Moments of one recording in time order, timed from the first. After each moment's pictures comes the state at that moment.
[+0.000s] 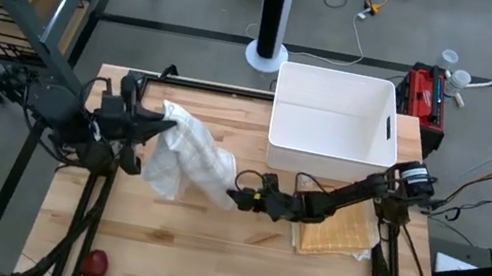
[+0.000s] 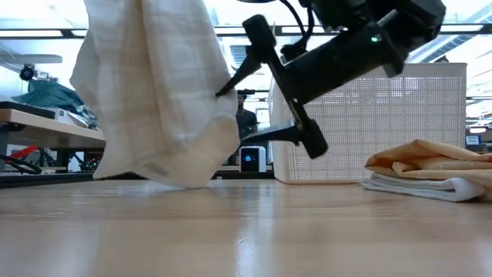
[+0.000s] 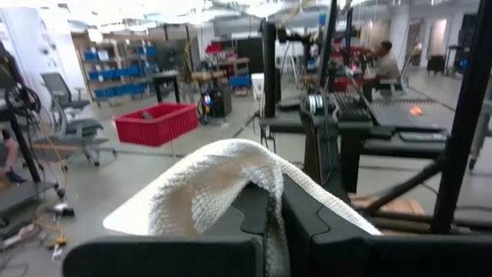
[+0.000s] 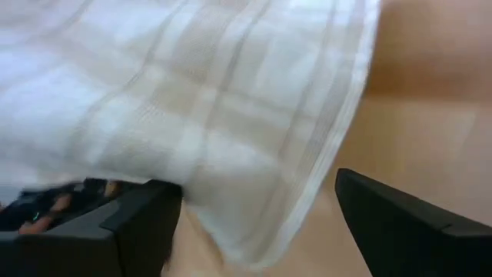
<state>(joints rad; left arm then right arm) -0.51 0.90 1.23 -0.28 -0.80 0.06 0.23 1.83 0.87 0.57 0.42 1.39</state>
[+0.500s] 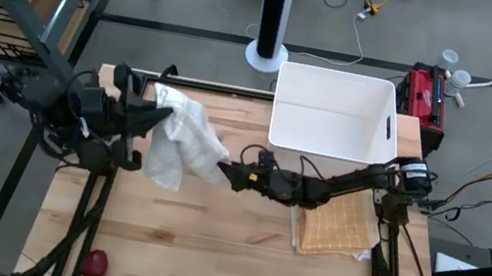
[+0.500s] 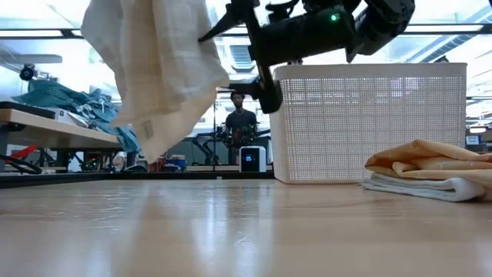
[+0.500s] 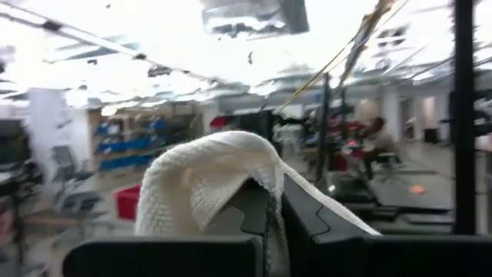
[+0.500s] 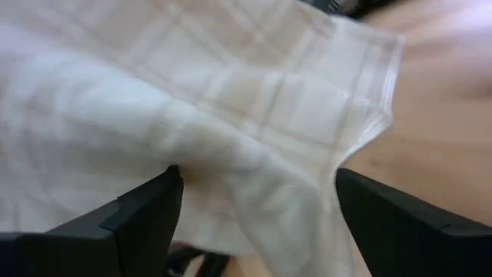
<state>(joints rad) -0.51 0.95 1.23 0.16 -0.75 0.34 0.13 1.83 0.97 0.78 0.46 1.09</state>
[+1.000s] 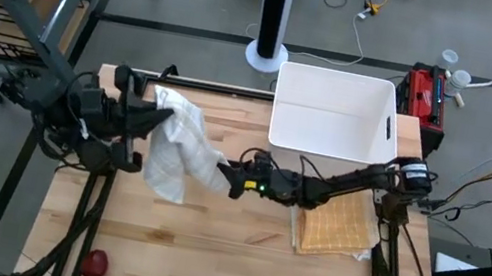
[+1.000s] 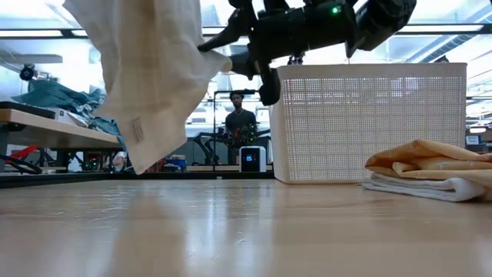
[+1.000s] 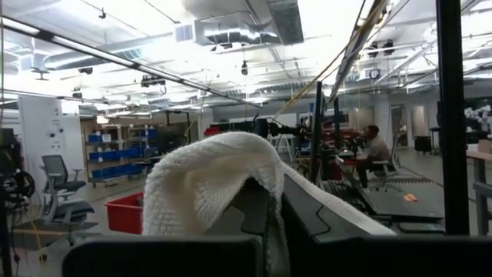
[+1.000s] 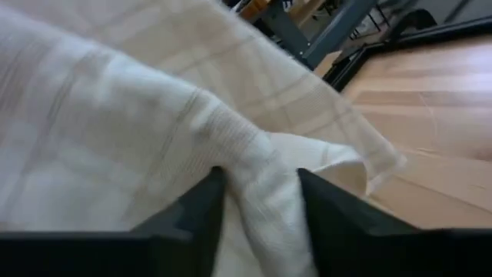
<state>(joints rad) -0.51 0.97 1.23 0.21 -0.72 0.35 0.12 1.83 1.00 0.81 0.44 0.83</state>
